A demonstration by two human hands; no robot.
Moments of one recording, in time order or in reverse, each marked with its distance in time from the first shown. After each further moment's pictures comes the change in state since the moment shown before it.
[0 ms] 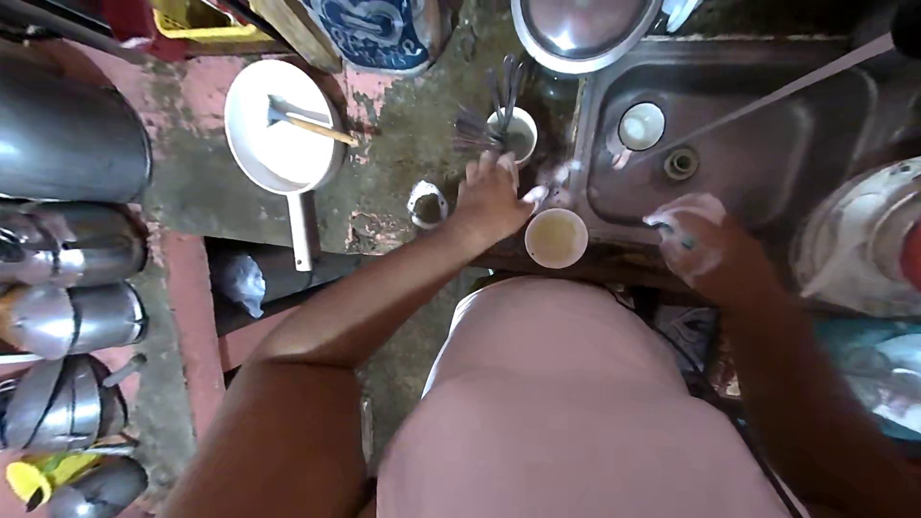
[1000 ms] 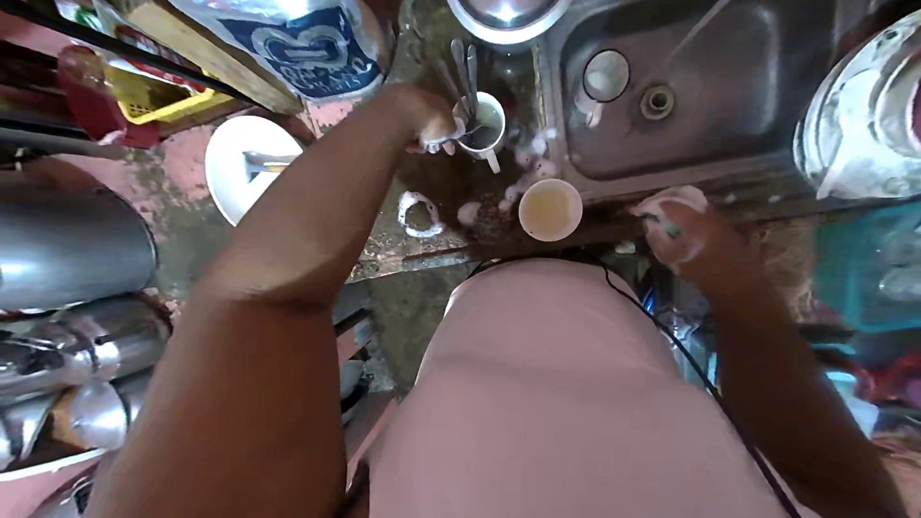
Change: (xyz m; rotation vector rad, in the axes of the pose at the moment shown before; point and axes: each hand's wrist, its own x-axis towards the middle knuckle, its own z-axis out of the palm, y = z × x) left_hand 0.097 -0.014 -0.087 0.404 -0.524 -0.128; right_hand -0.066 -0.037 0.045 0.064 0.110 0.228
